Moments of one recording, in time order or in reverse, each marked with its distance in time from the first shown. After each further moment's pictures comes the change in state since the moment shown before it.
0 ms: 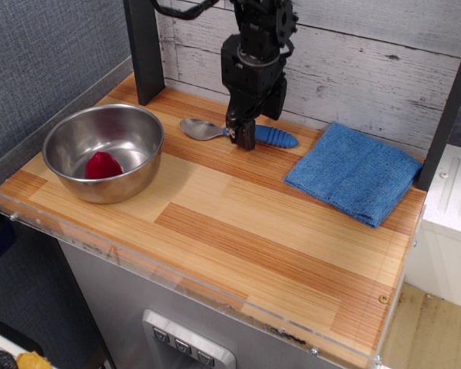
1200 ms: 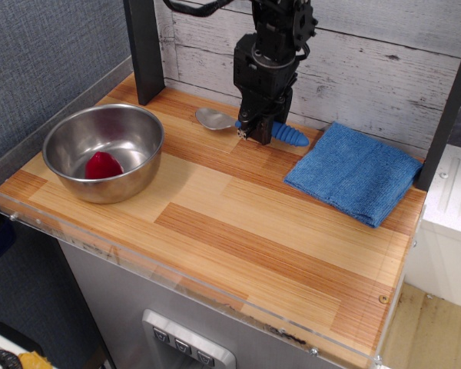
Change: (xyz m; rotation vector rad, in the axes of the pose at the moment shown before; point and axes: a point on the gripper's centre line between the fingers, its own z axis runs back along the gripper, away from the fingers) arm -0.014 0.001 0.018 -0.017 -0.033 -0.011
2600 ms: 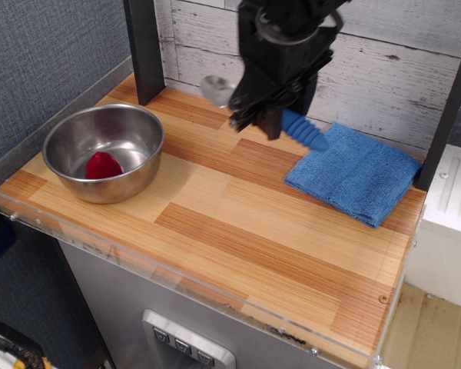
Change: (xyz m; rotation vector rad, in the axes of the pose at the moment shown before) arm -0.039 0.060 0.107 -0.130 -0.017 -0.244
